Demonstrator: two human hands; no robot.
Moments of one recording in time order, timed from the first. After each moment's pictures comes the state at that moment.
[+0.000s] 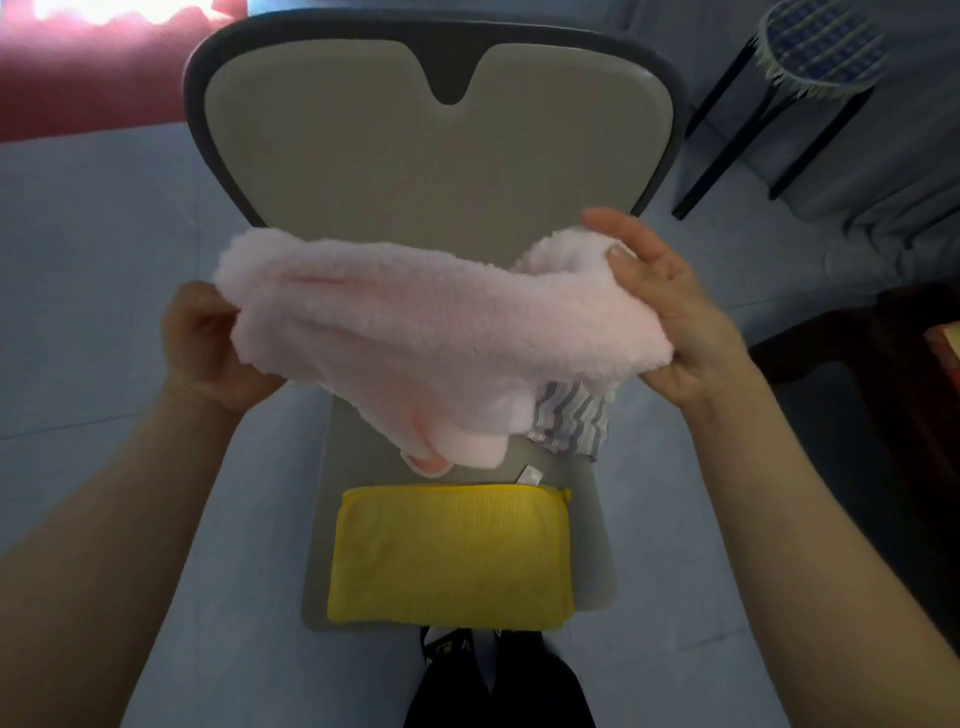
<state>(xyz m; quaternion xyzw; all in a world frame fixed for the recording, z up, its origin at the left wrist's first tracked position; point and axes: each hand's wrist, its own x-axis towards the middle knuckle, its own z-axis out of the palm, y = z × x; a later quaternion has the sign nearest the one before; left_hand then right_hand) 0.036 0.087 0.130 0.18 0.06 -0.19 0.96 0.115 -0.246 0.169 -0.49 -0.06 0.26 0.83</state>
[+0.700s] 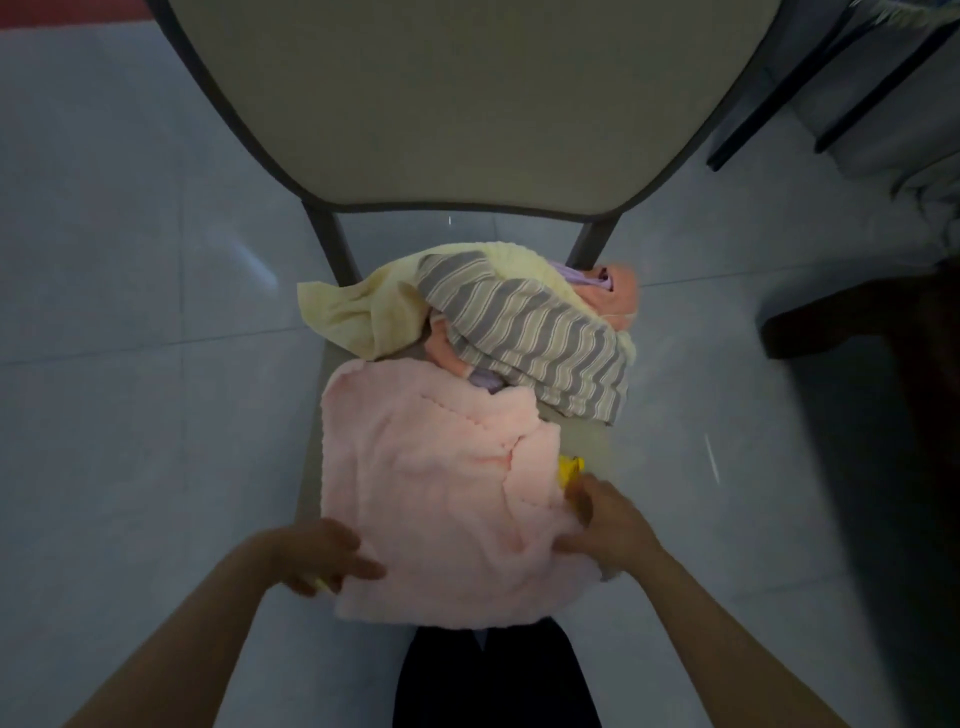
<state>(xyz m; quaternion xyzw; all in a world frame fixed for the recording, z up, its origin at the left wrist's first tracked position) -0.110 0.043 -0.049 0.66 0.25 -0.62 0.35 -0.039 -0.300 -0.054 -0.87 0.02 0.44 0.25</state>
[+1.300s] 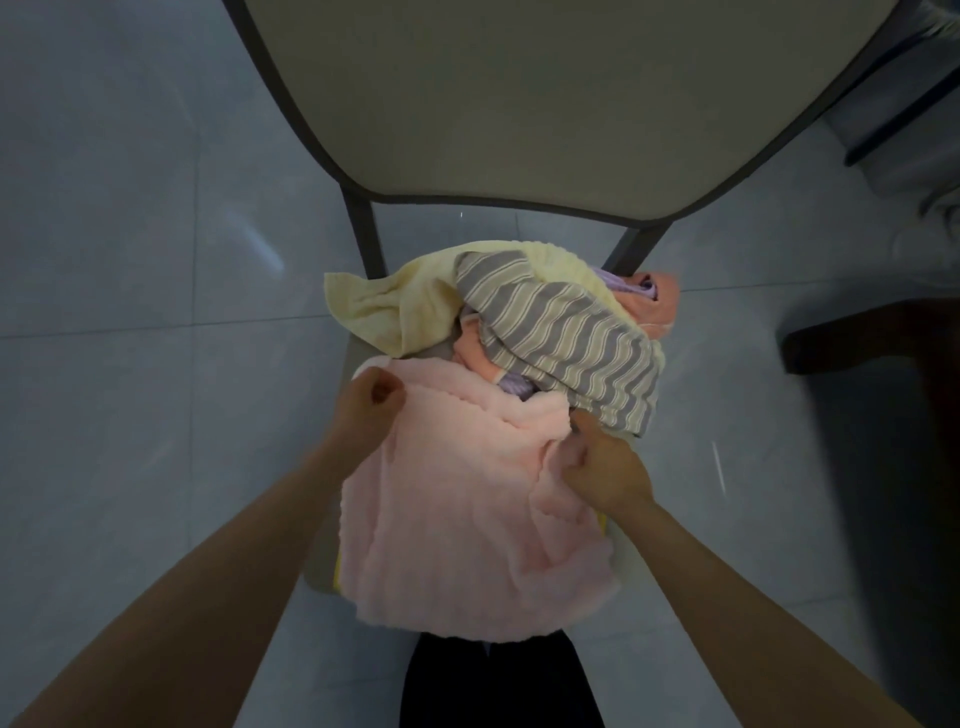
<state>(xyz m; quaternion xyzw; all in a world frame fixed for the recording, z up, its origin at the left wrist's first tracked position) -0.011 0.037 -0.066 0.81 0.32 -0.14 0.46 0.016 -0.237 -0.059 -0.92 0.00 0.34 0.18</state>
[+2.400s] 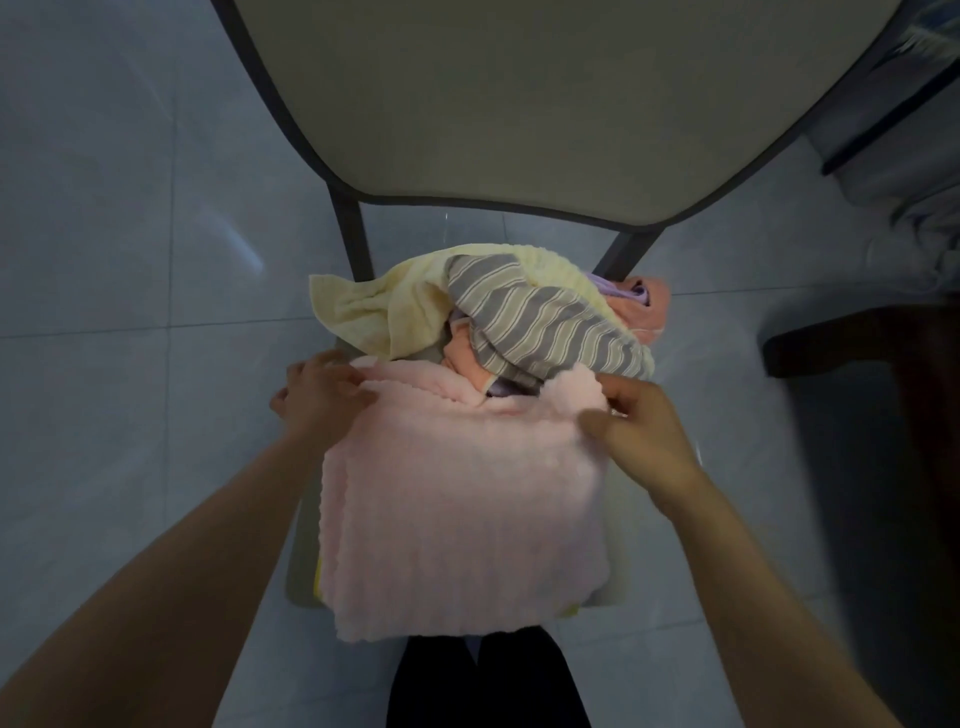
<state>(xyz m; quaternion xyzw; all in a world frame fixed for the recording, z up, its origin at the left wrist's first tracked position) 0.005 0.071 -0.094 0.89 0.34 -0.17 0.27 0.047 -0.214 0.033 -0.84 0.04 0.25 0.47</state>
